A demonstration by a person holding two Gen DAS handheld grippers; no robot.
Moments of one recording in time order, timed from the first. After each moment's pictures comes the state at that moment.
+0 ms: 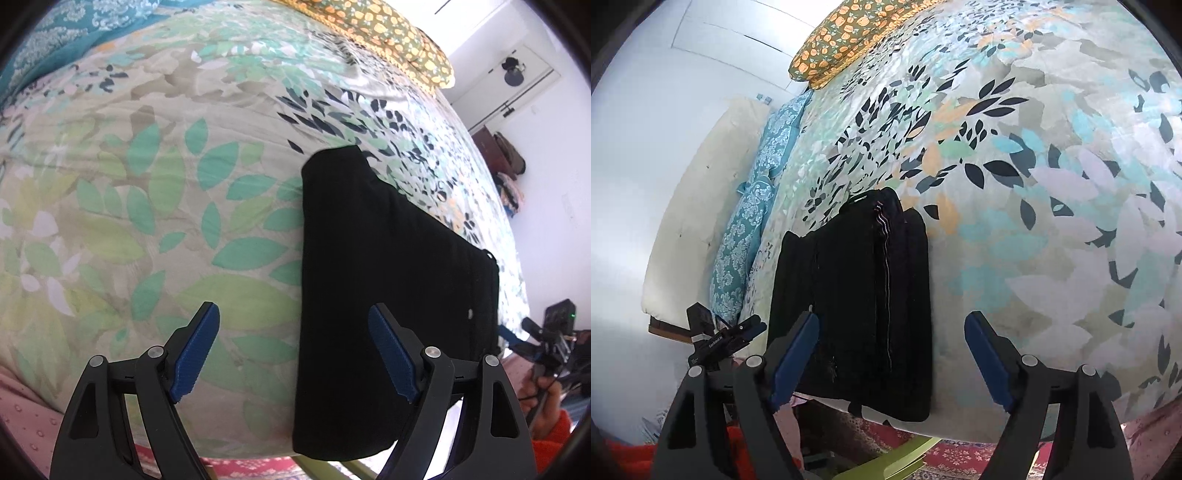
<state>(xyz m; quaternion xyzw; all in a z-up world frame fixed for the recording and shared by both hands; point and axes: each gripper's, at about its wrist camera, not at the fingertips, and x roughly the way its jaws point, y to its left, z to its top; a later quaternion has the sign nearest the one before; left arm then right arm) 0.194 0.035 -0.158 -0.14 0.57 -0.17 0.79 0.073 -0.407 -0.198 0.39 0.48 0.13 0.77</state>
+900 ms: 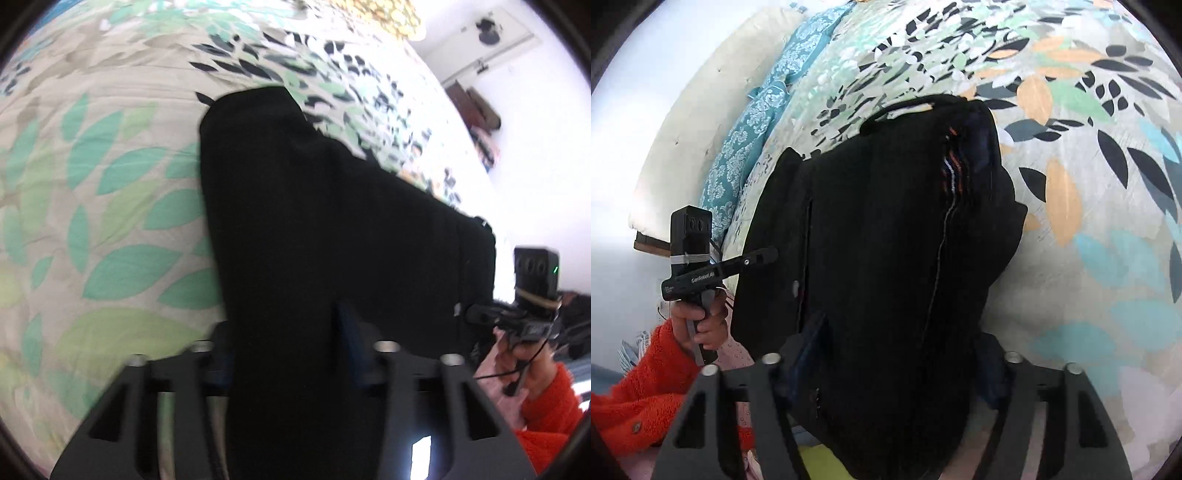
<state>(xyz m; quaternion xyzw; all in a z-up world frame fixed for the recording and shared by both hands) 0.221 -0.029 -0.186 -0.13 0.61 -0.25 0.74 0.133 -0.337 -0.224 0.26 0.56 0.22 0.75</state>
